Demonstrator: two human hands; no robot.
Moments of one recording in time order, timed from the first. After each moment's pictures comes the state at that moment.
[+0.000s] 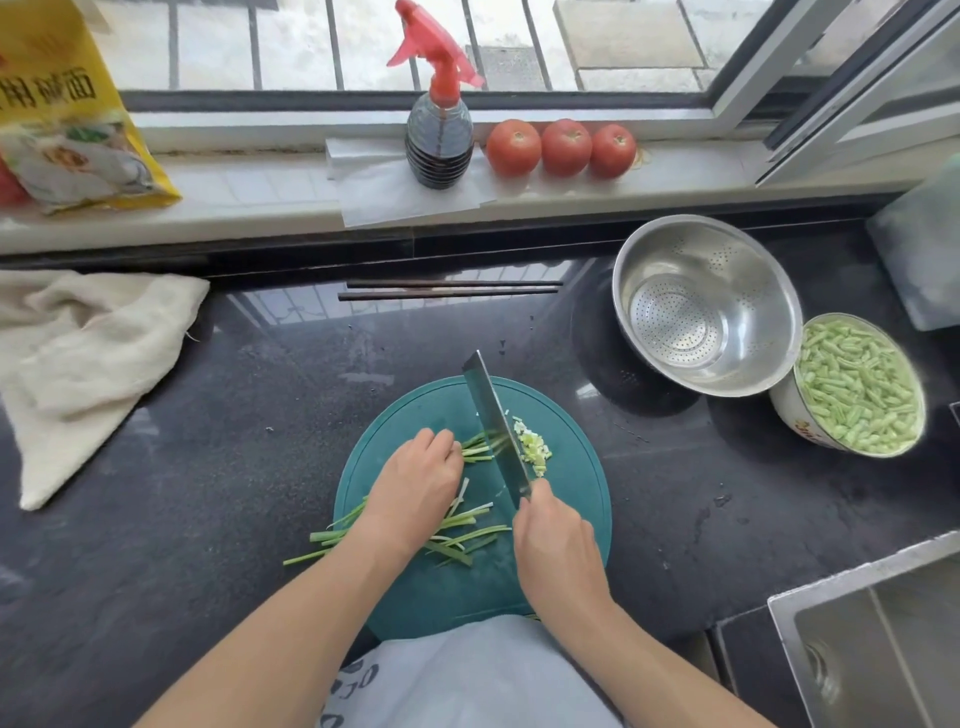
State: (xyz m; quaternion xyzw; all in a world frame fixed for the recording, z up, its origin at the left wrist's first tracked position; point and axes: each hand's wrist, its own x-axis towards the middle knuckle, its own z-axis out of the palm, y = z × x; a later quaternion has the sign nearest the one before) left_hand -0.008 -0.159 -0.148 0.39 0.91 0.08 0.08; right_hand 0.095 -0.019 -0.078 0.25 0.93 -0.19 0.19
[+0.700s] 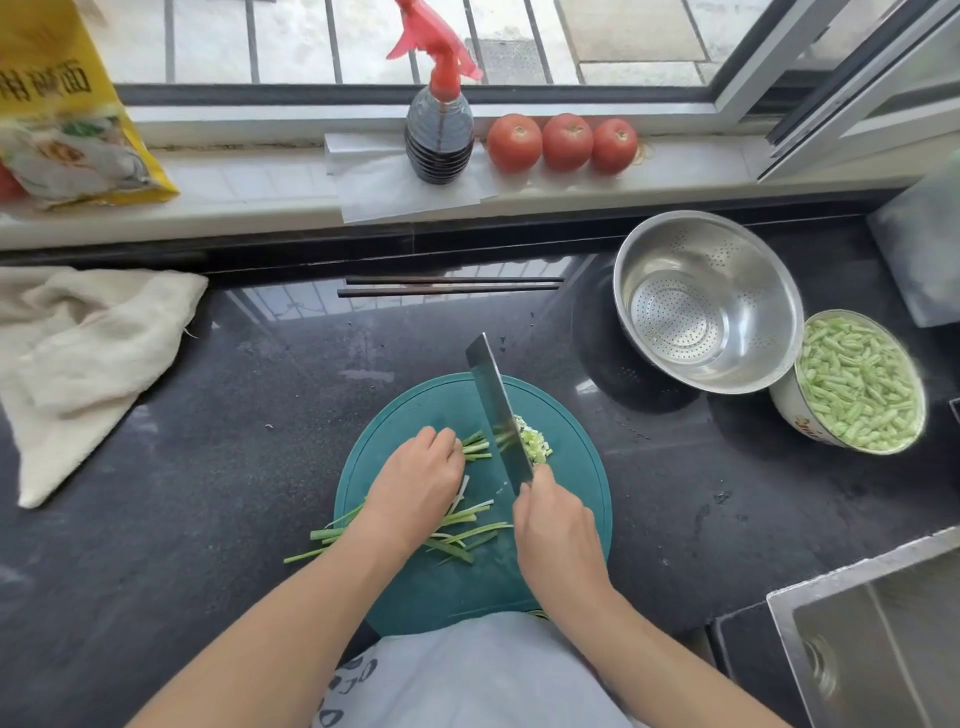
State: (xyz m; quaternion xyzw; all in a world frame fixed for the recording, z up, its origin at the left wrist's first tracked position) left_hand -0.009 -0.161 -0.145 0.42 0.90 0.07 0.06; right_hand 0.084 -0.017 -0.076 0.26 0.93 -0.20 0.18
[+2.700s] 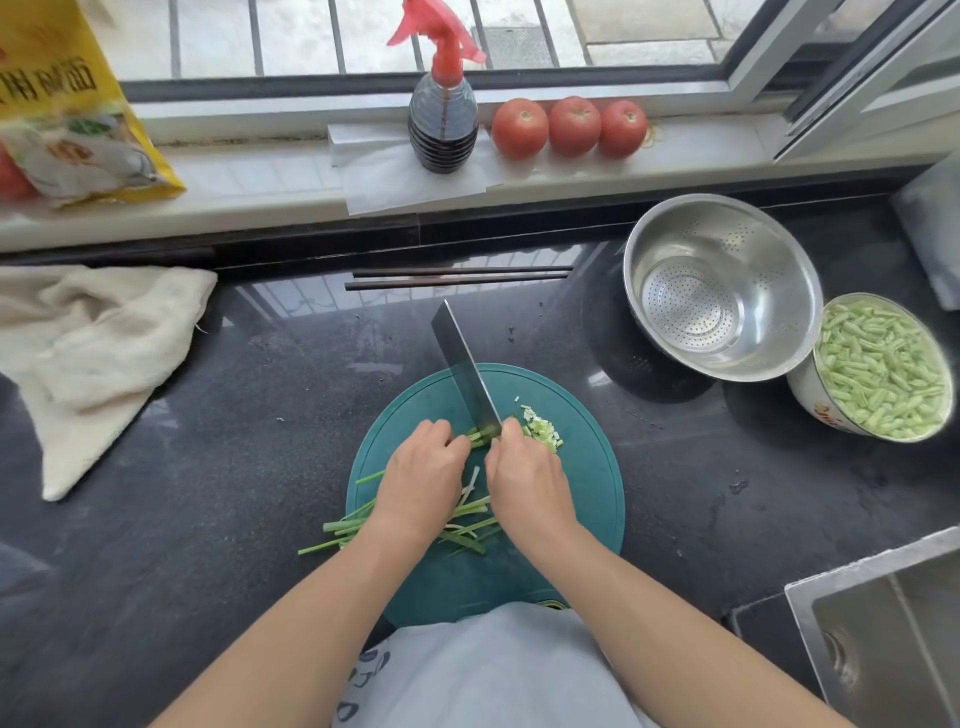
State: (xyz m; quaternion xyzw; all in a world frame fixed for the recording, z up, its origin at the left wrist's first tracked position) left_hand -0.001 -0.156 -0.147 0.28 0.94 0.18 0.10; right_hand 0.039 -0.032 -0.092 0.22 0.93 -0.23 0.17
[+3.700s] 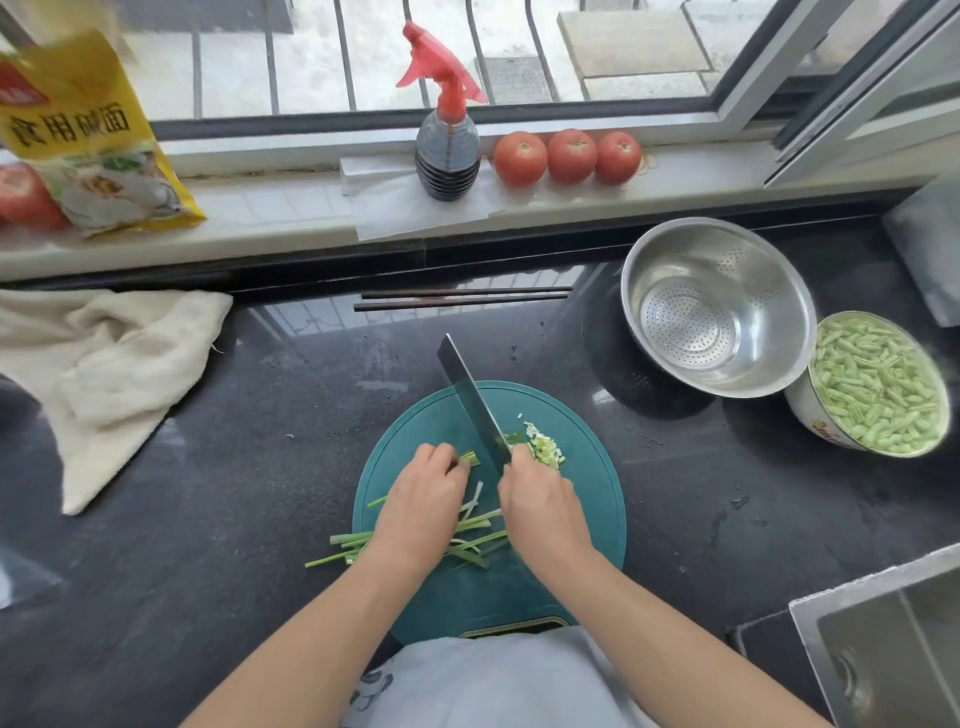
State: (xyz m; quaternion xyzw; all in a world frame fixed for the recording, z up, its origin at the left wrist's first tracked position) left_hand 0.009 -0.168 -0.146 0.30 0.93 0.17 0.11; right_hand 0.052 -0.023 -0.089 0.20 0.94 -0.21 0.18
